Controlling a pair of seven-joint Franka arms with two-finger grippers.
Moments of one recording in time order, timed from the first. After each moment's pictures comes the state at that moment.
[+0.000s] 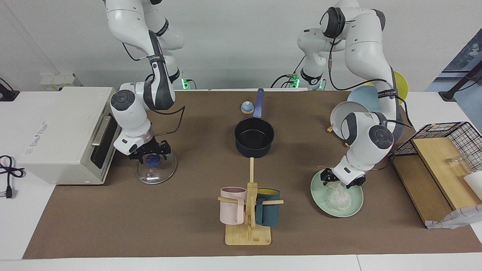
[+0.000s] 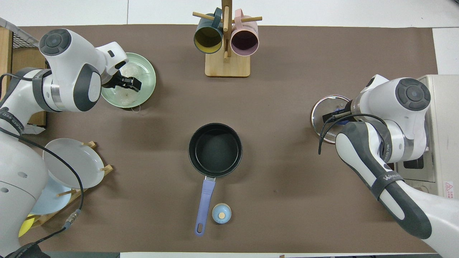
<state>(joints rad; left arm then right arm) -0.13 0.56 -0.04 -1.58 -0.02 2.16 0.10 0.02 0.21 0.04 -2.10 -0.04 2.35 -0.11</state>
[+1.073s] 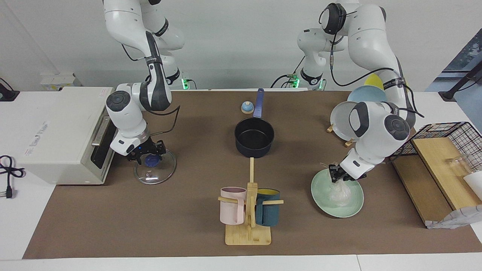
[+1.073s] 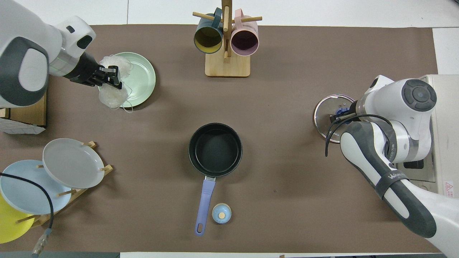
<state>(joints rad) -0.13 0.29 -0.04 -1.48 -0.21 1.72 -0.10 -0.01 0.21 0.04 -2.11 -0.04 2.35 -0.18</state>
